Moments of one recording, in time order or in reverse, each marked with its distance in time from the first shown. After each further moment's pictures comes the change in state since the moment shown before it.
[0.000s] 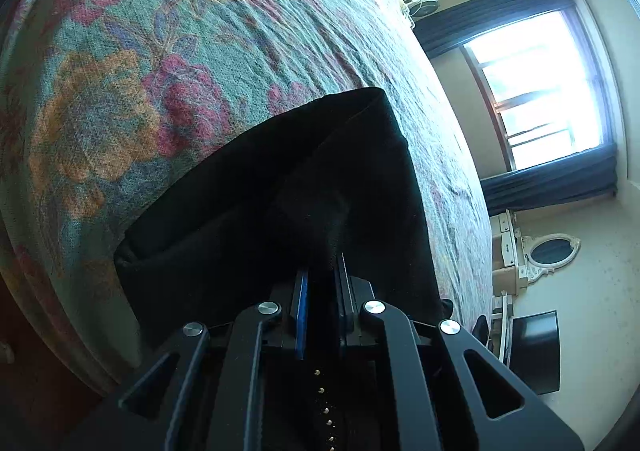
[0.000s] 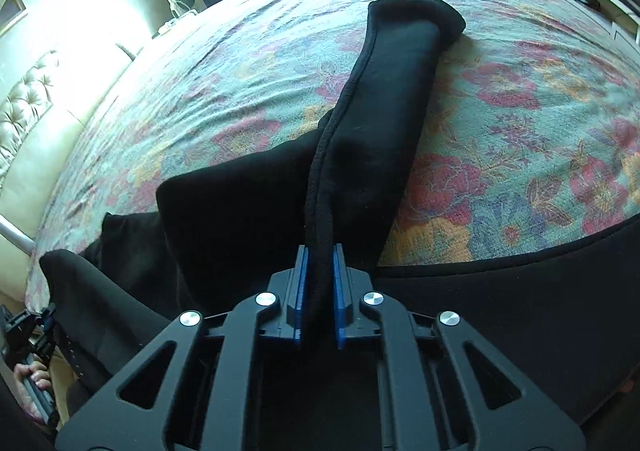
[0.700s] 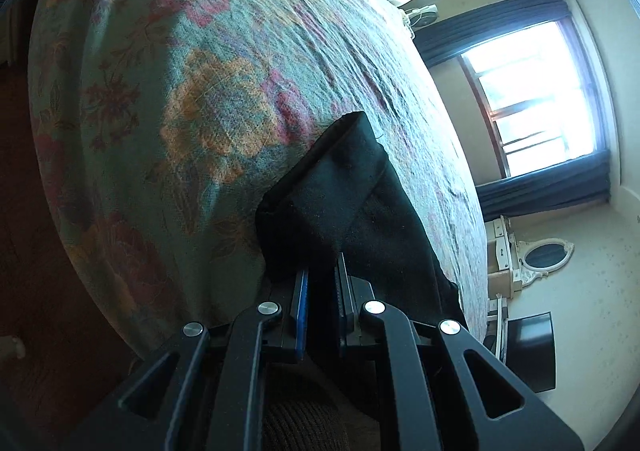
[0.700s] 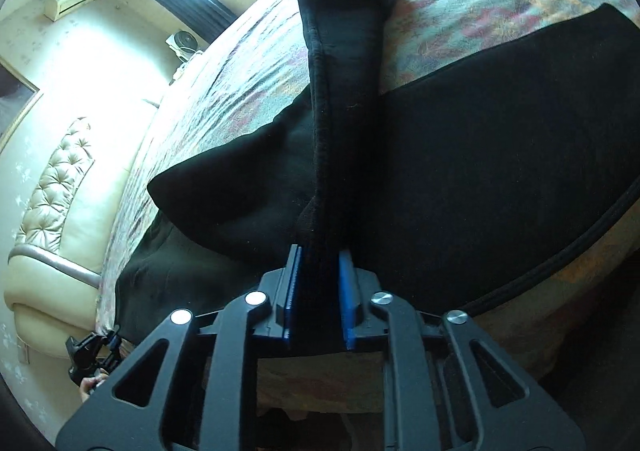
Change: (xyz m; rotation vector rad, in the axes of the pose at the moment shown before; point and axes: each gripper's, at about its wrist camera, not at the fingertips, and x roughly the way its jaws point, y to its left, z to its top) left arm -0.050 0.049 -0.012 -0.009 -0.016 -0.003; right arm -0.061 -0.058 -0.103 0.216 -0.015 0.178
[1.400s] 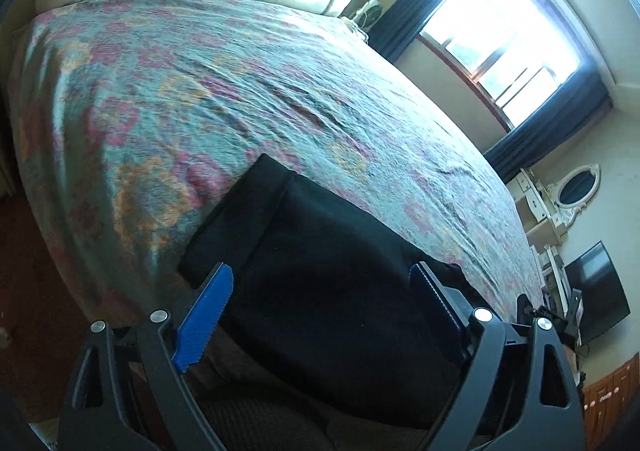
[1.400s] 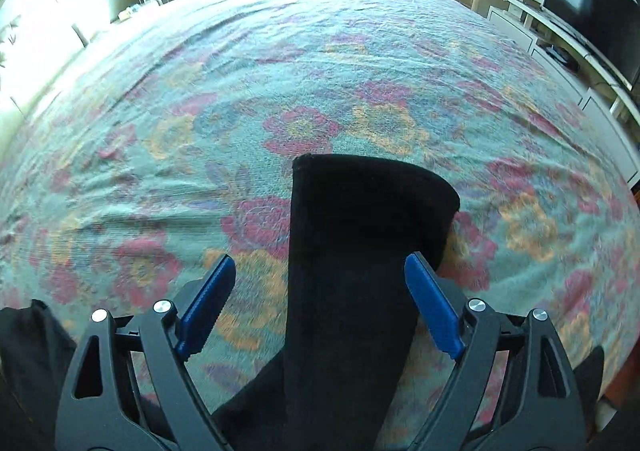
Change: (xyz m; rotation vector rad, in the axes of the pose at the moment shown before) left arm 0.003 -0.100 -0.009 0.374 -0.097 0.128; right arm 0.142 0.077 0.220 -0.384 0.003 -0.511
